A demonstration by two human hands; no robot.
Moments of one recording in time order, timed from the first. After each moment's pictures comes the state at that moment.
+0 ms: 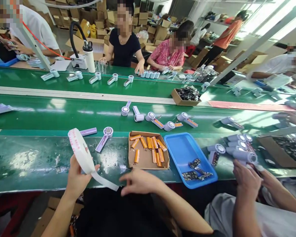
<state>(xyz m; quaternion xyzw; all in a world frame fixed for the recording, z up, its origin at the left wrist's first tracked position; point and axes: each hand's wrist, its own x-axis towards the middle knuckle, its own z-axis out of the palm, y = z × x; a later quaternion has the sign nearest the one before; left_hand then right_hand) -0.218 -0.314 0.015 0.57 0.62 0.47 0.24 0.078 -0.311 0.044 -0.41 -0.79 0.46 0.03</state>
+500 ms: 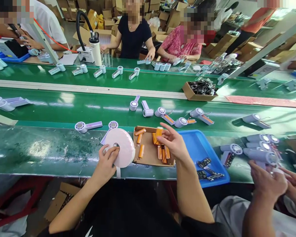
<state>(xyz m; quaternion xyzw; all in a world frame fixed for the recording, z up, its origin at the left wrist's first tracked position) -0.156 -0.312 0.006 0.82 0.49 0.28 0.04 0.174 -0.243 0.065 -0.57 -0.56 0.41 0.44</state>
